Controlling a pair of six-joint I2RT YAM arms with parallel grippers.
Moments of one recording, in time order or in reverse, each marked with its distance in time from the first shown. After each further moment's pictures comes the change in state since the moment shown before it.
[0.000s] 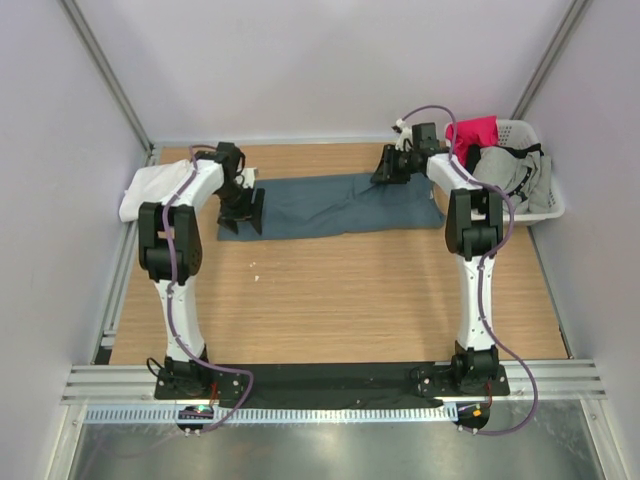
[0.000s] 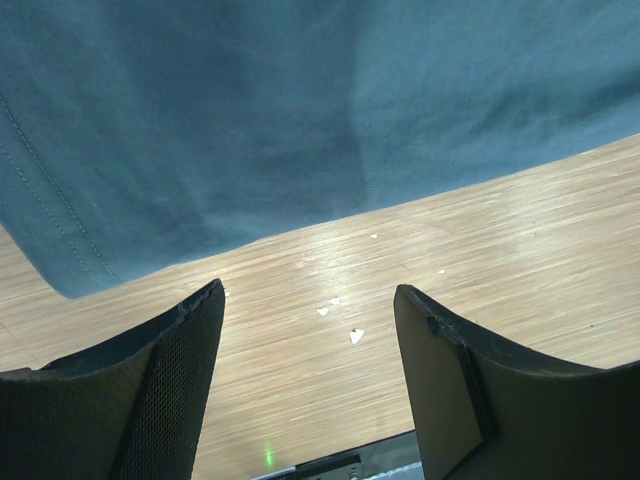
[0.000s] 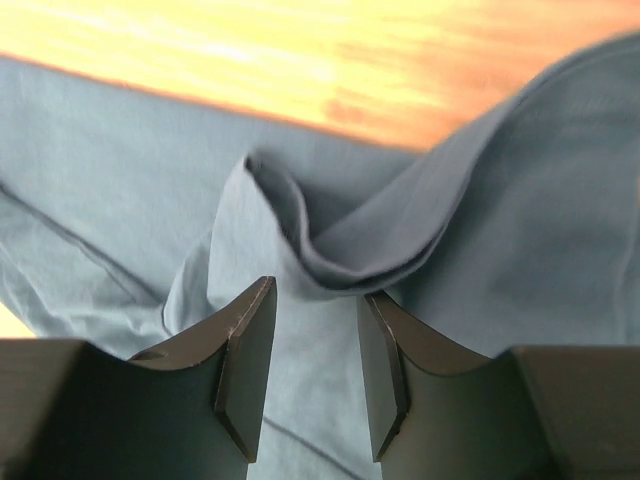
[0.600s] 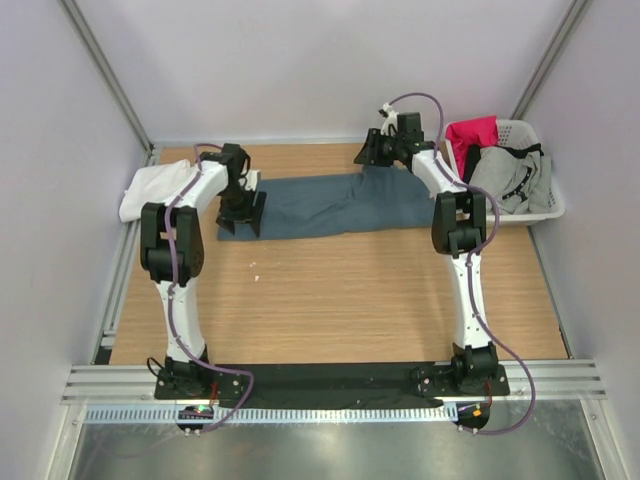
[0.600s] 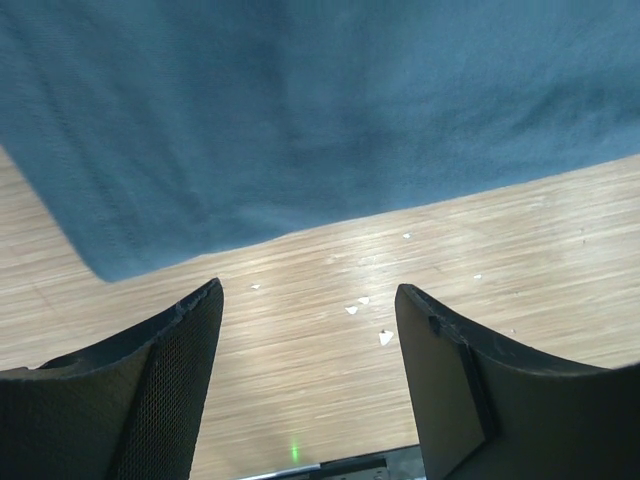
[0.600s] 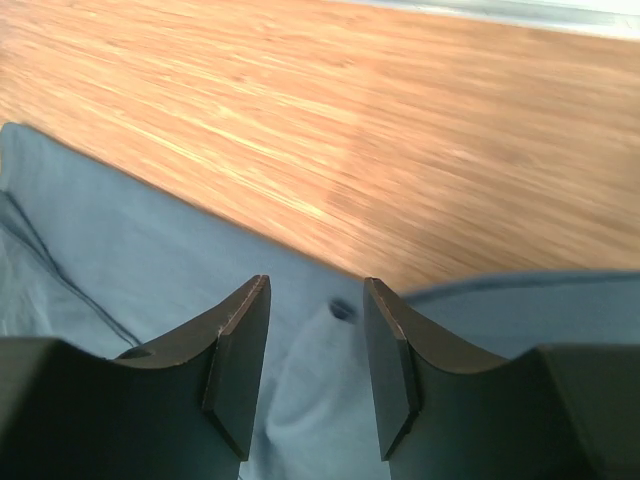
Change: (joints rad) left arm -0.027 -0.011 -0.026 0.006 -0.098 0.020; right arm 0.054 0.147 0.252 0.111 0.005 0.070
